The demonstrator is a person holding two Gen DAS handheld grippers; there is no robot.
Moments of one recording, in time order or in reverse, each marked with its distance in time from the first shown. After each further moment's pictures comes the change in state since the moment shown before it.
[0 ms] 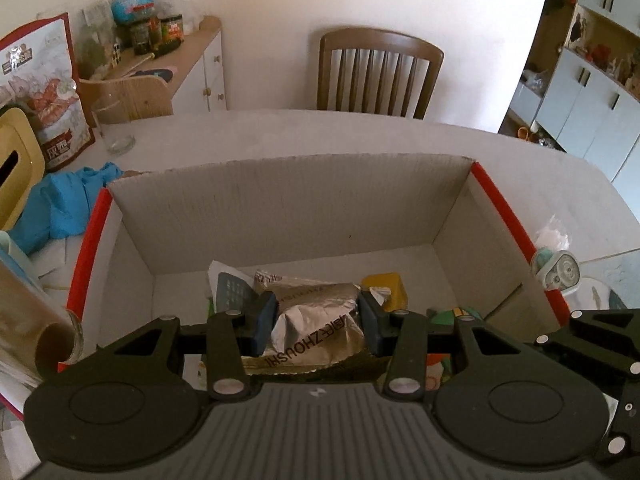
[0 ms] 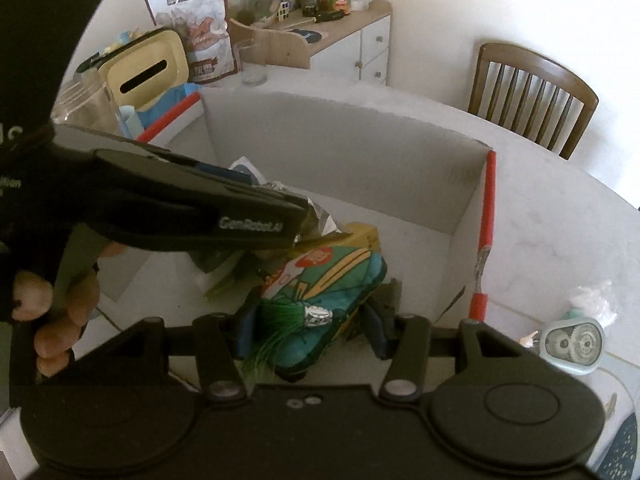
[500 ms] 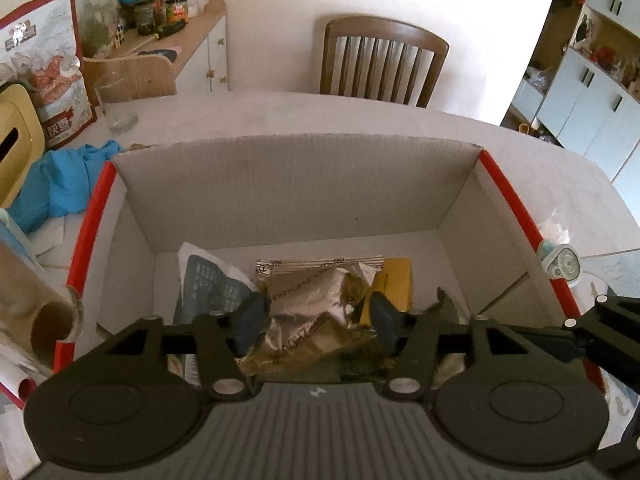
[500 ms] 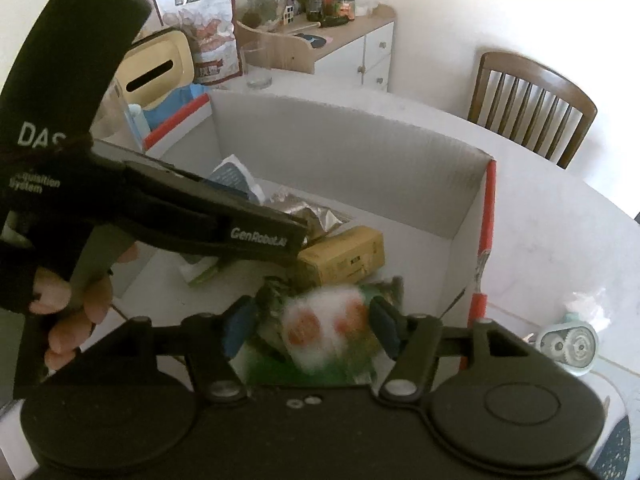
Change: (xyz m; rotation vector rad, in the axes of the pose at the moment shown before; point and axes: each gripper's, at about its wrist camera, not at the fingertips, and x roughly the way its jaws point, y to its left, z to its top) left arm -0.002 0.008 -0.008 -0.033 0.028 -0.016; right arm -0.004 0.007 0.003 -0.019 -0.021 -0.015
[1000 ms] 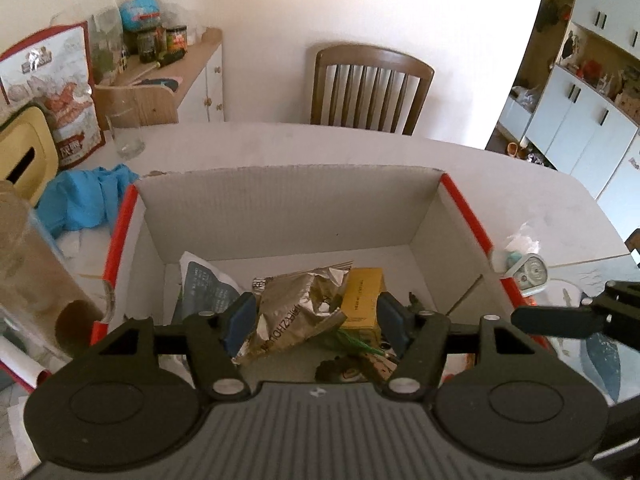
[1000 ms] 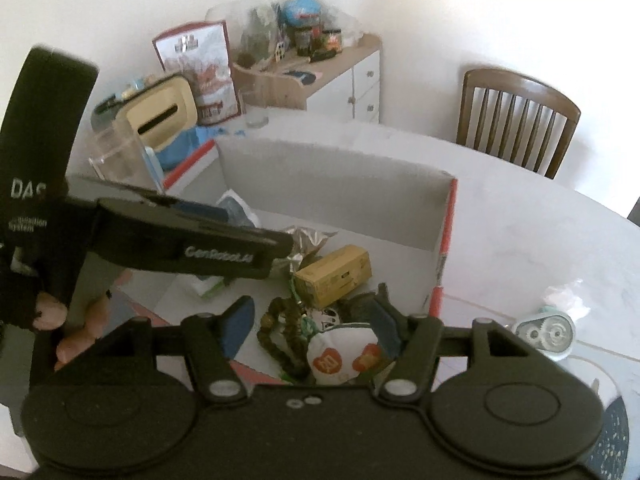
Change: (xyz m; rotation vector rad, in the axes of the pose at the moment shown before) left arm -0.046 -0.009 -0.006 0.010 -0.078 -0.014; right arm -0.051 -0.014 -0.006 0.069 -0.100 0.029
